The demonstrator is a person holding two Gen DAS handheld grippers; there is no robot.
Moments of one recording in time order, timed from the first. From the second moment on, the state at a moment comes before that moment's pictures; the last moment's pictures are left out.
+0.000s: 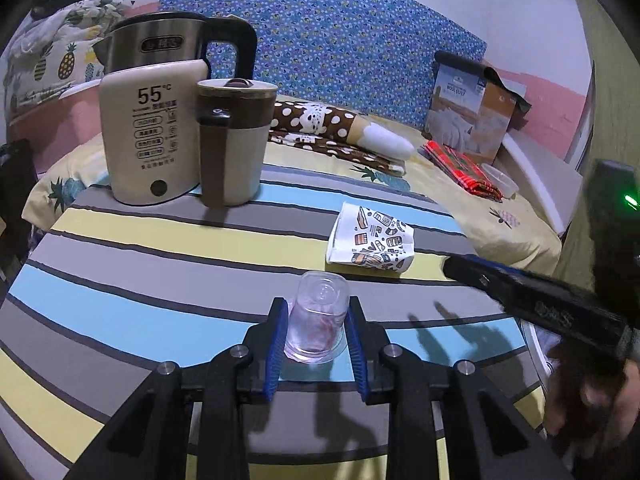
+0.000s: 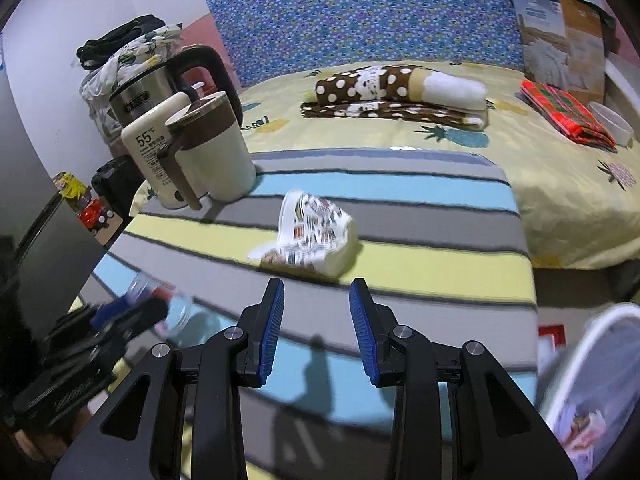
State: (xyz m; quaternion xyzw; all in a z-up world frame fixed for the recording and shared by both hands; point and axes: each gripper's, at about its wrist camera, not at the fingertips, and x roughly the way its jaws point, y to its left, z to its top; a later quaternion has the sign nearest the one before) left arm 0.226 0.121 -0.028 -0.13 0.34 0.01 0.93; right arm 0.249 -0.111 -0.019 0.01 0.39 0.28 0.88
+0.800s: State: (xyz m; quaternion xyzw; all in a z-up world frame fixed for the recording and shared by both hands) left arm 0.229 0.138 -0.044 -0.15 0.36 0.02 0.92; right arm 0.291 -0.082 -0.042 -0.04 0.43 0.32 0.85
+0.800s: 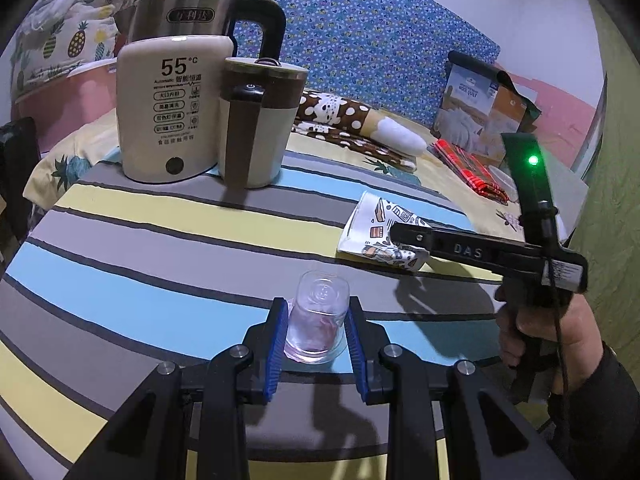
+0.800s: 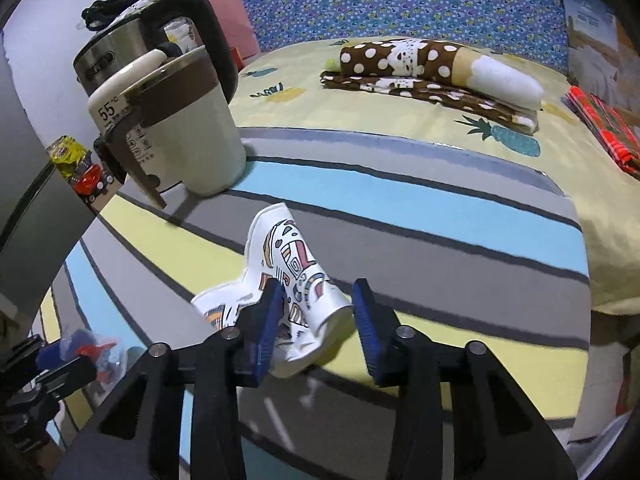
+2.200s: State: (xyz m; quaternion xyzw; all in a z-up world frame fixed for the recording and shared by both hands) left arm 0.135 0.021 -0.008 -0.08 0.35 -0.06 0.93; right arm 0.149 -0.188 0.001 0.03 0.37 0.24 0.90
